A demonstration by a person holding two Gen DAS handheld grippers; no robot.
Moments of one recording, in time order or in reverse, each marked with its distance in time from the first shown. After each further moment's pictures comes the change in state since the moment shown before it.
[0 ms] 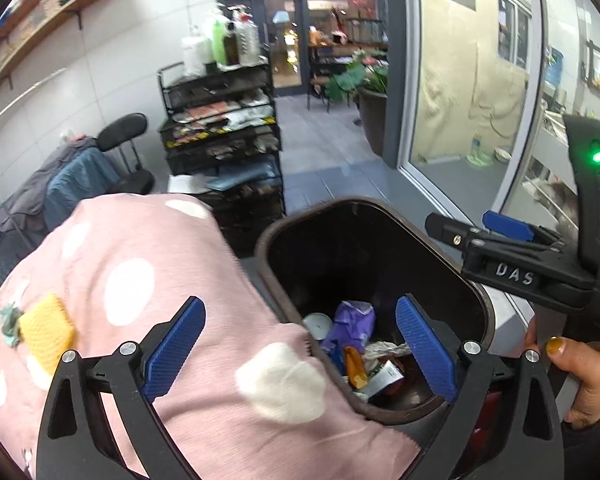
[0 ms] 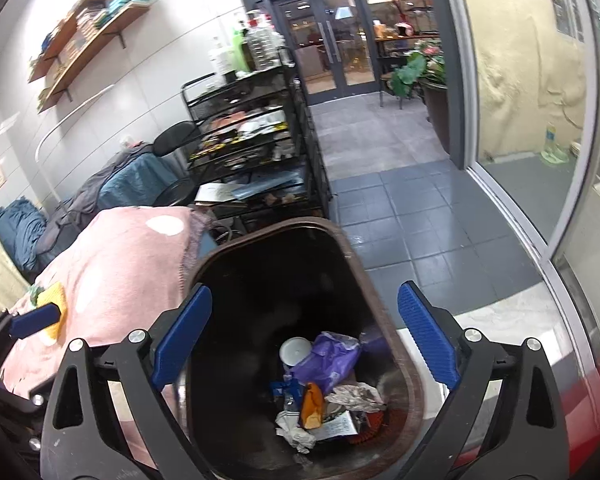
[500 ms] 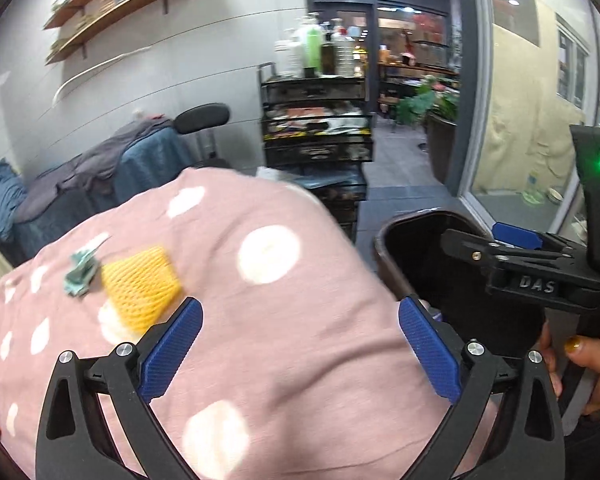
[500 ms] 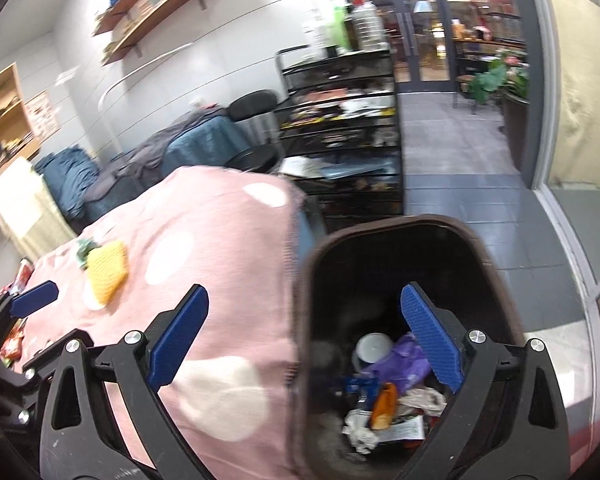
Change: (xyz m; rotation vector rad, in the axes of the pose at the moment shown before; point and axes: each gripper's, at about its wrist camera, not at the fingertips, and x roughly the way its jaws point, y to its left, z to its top) left arm -0.038 0.088 -0.035 -0.156 -0.037 0.192; right arm 0.022 0.108 -0.006 -0.172 0.084 0.205
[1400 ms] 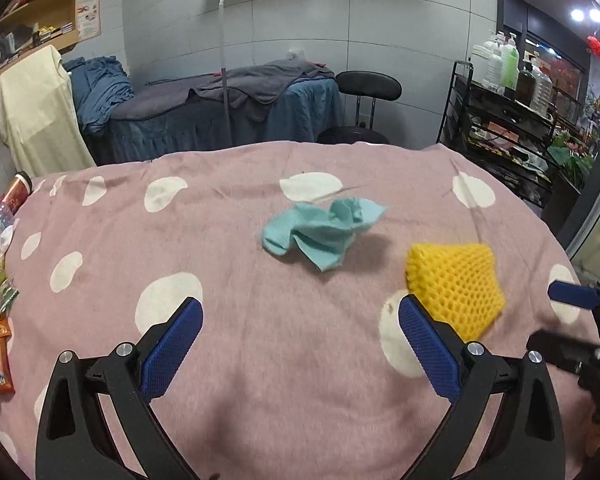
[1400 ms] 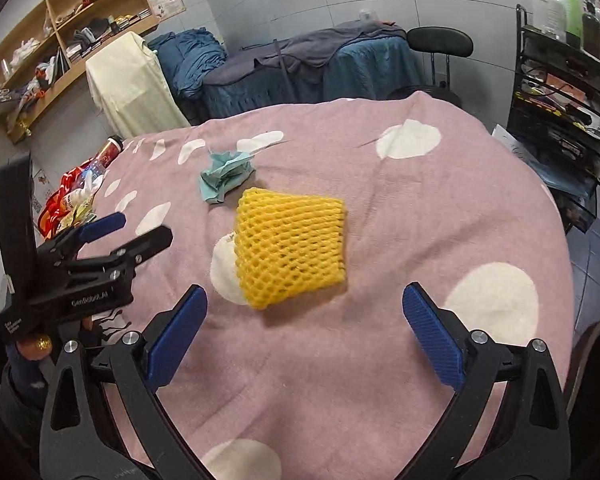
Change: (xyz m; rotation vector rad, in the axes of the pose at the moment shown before) left arm 0.039 0.256 -0.032 -0.367 0.087 0.277; right arm 0.137 0.244 0.013 -0.351 0.316 0.350
